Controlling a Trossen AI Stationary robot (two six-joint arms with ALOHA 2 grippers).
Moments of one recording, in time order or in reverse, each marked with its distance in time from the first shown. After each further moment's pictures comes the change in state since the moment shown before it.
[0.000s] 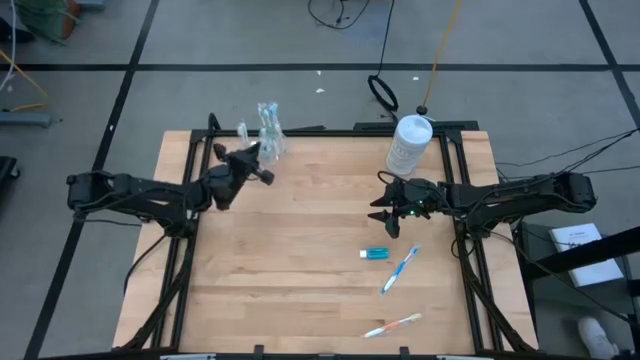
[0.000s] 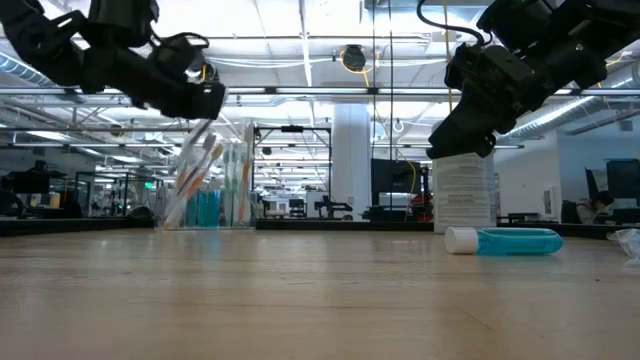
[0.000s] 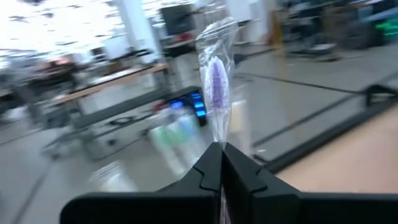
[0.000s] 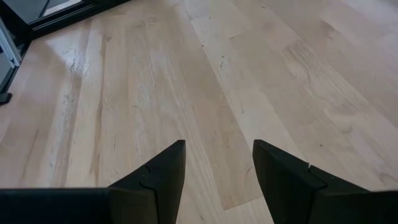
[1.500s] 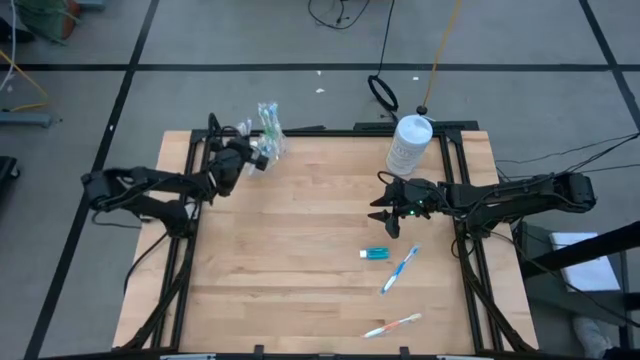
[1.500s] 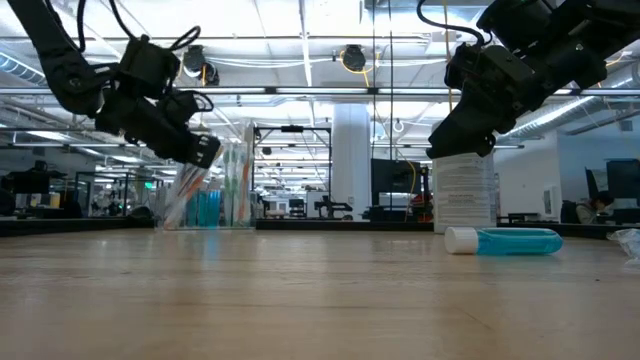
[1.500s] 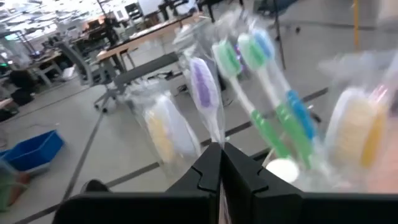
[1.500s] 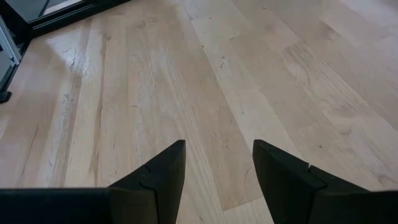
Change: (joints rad) left arm 0.311 0.184 -0.034 0.000 0.108 -0.073; right arm 0.000 0.000 0.001 0.001 0.000 -0.009
